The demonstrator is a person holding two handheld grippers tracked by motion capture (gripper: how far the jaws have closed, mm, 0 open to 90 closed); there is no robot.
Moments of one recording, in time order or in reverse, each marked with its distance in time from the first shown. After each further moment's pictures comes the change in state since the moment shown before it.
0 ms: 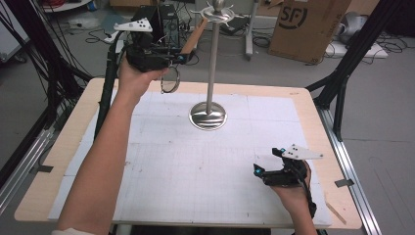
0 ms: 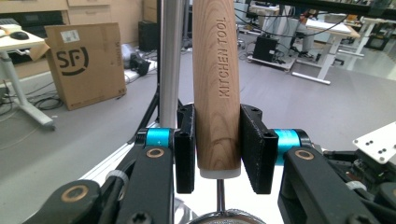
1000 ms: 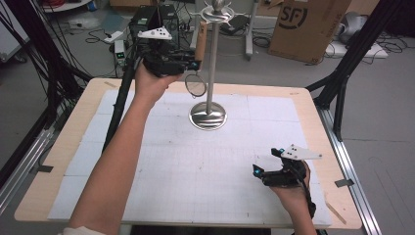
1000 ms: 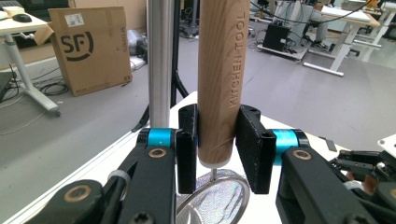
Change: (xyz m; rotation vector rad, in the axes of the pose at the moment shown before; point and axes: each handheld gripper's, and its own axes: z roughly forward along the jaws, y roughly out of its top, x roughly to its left) left arm -0.008 -0.010 0.034 0.054 0.046 -0.010; right arm 0.002 0.000 0.001 0.005 0.002 0.003
